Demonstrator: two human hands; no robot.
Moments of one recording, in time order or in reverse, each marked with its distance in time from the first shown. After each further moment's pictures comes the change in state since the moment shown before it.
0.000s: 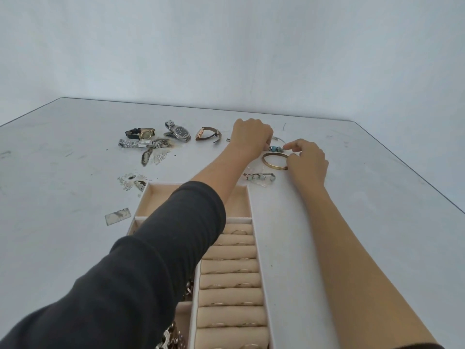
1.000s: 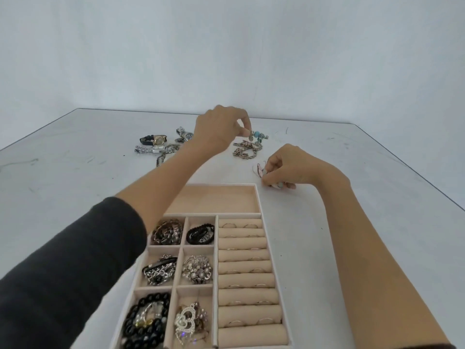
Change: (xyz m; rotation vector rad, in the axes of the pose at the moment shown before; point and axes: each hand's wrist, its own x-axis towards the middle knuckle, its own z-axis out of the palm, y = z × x) left_hand -0.057 -0.062 -0.055 -0.455 0.119 -0.129; right_hand -0.022 -0.052 -0.041 -0.029 -0.781 -0.157
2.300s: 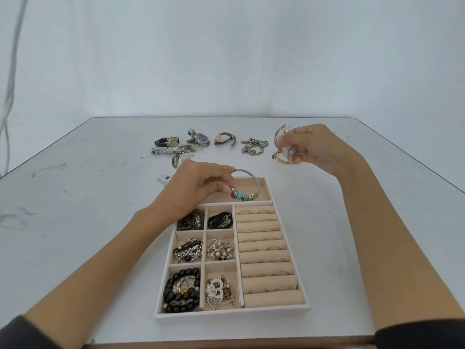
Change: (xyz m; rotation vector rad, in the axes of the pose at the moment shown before) left_hand -0.136 -0.045 -0.021 -0.478 -0.098 0.241; right_hand -0.030 -0.013 -0.014 0.685 0.207 -0.059
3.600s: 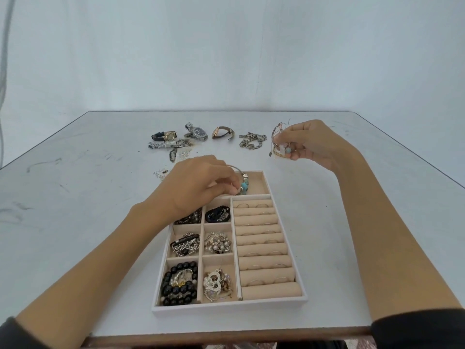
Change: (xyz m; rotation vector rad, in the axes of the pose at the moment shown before) left_hand 0.001 0.016 -0.001 0.465 -0.105 0.213; right_hand 0.003 0.005 -0.001 -0.024 -0.012 0.026
